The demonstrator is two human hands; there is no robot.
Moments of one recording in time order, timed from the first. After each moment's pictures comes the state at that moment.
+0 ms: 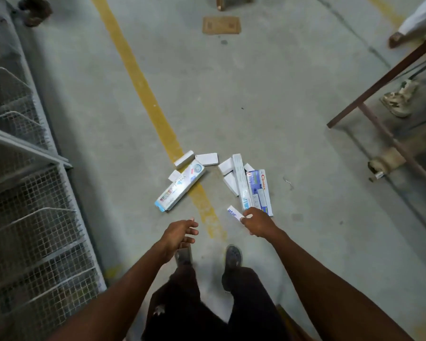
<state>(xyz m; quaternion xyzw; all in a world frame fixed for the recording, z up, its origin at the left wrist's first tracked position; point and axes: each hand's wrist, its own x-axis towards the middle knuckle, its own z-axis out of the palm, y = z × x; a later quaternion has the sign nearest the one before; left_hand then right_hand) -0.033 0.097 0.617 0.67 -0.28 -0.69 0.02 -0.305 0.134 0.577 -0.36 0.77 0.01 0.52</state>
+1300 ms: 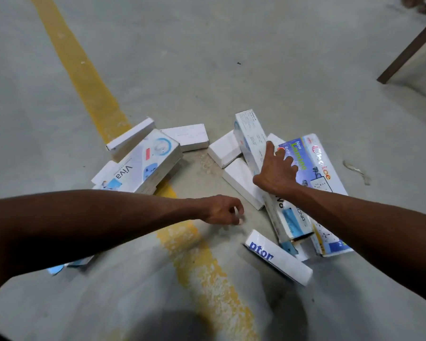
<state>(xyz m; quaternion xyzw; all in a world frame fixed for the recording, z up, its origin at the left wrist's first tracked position) -0.192 -0.078 -0.073 0.27 -0.83 -0.45 -0.21 -0.371 -0.050 -0.044 -0.45 0.88 0.00 0.17</state>
